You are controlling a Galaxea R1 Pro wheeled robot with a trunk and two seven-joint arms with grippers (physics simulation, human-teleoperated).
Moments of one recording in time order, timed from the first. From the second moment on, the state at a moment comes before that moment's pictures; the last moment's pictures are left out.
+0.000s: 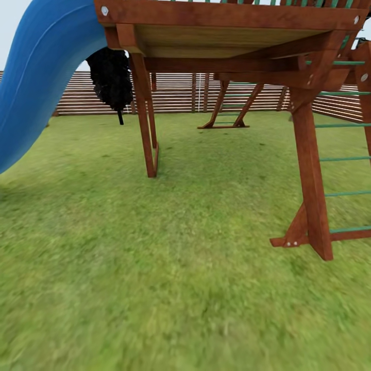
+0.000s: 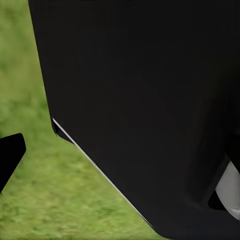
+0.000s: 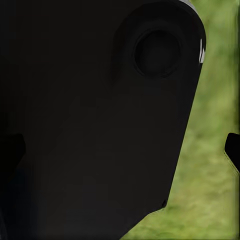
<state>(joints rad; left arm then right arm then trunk) 0.00 -0.02 0.00 -0.05 0.01 0.01 -0.01 -0.06 -0.01 0.06 -0.05 0.05 -0.12 0.06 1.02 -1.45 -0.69</state>
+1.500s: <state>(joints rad) 0.00 -0.02 0.00 -0.05 0.01 0.00 -0.01 -0.06 -0.01 0.06 -0.05 0.05 -0.12 0.06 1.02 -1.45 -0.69</state>
